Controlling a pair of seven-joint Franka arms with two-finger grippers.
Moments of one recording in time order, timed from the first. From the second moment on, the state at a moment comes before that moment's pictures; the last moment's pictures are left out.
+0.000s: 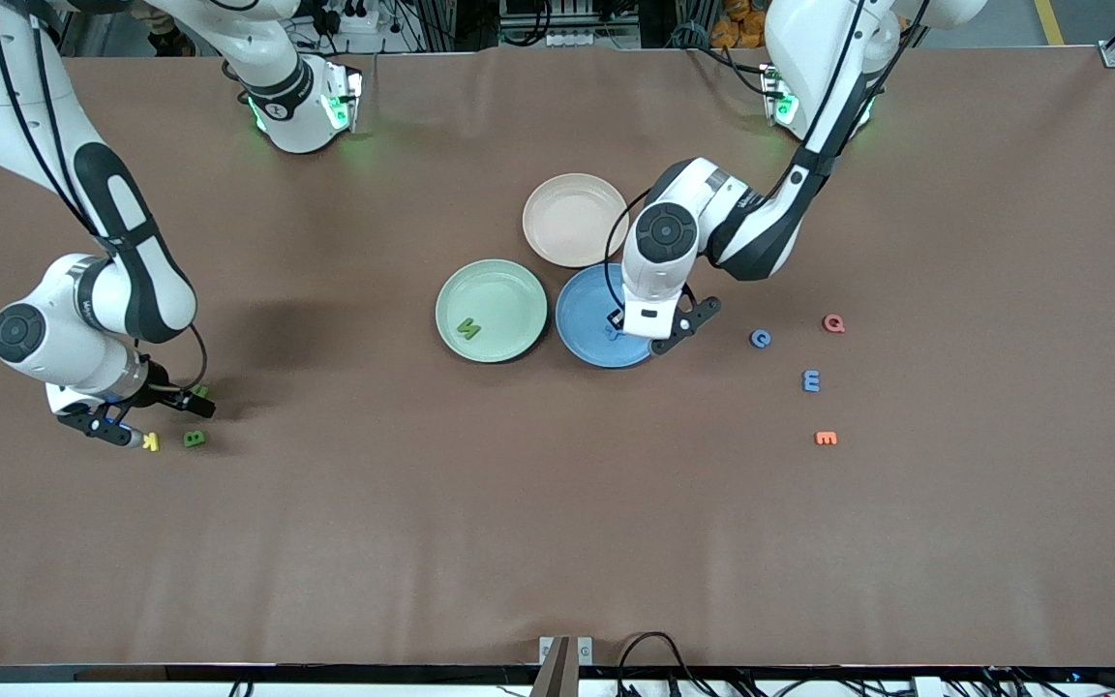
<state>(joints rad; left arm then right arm) -0.63 0.49 -0.08 -1.90 -0.04 2.29 -1.33 -0.14 0.54 -0.07 -2.02 0.04 2.55 0.13</state>
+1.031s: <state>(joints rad) -0.42 0.43 -0.06 -1.85 -0.02 2.21 -0.98 -0.15 0.51 -0.04 -2.12 0.04 2.60 0.13</state>
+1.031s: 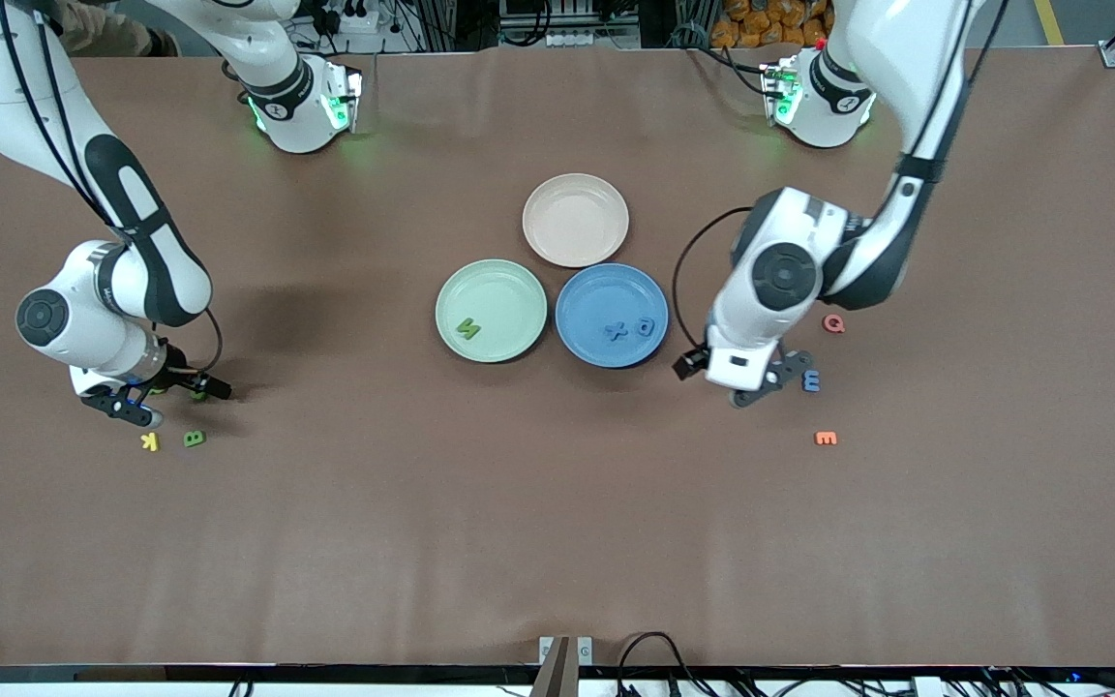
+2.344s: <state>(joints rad) -0.23 0.36 -0.07 -2.00 -0.02 2.16 -0.68 -0.19 0.48 -0.02 -2.13 0.05 2.61 0.13</state>
